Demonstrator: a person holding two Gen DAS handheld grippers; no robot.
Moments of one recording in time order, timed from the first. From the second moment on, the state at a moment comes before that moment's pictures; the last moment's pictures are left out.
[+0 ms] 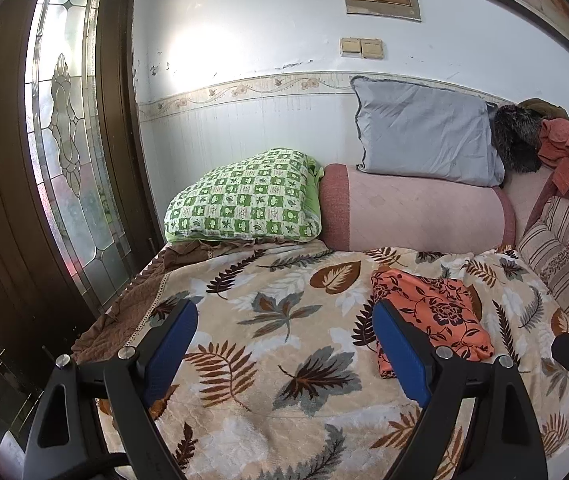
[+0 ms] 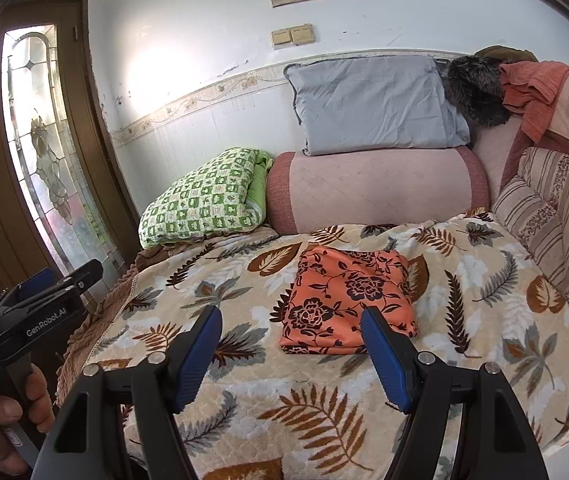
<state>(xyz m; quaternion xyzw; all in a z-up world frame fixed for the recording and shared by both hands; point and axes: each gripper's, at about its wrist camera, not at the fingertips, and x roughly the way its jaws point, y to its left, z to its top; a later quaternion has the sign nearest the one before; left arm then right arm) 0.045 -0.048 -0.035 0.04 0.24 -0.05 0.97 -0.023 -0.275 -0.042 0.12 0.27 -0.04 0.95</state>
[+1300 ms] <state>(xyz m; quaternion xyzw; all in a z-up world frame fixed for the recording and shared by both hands) 0.291 -0.198 -0.260 -0.02 0.53 -0.26 0.81 0.171 -0.521 -0.286 0.40 0.43 -0.02 0.81</state>
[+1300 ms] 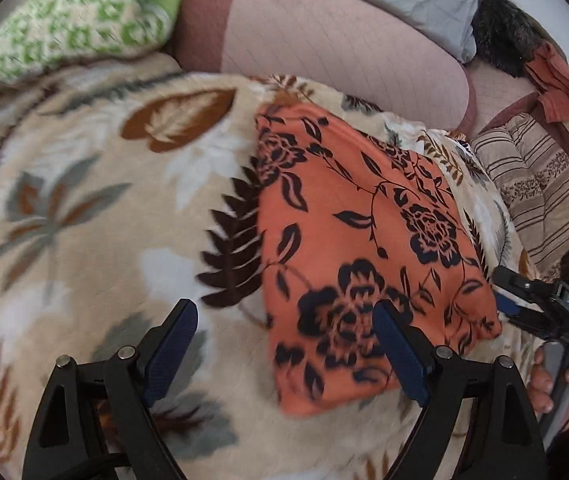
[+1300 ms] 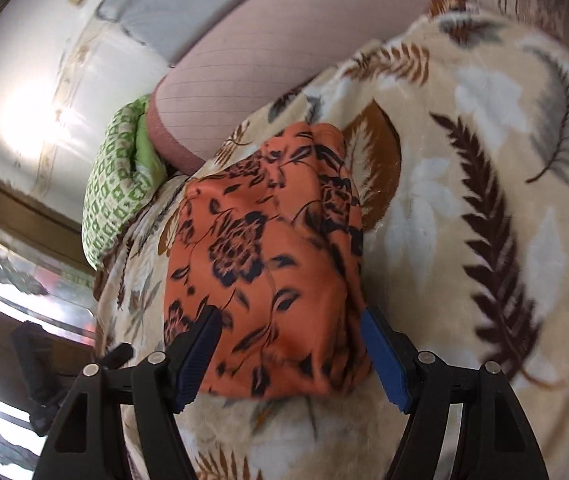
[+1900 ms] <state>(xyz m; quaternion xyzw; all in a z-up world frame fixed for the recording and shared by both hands) 0.318 -0.233 -0.294 -0.08 0.55 -0.33 0.76 0.235 -0.484 -0.308 0.41 0.44 0.06 0.79</state>
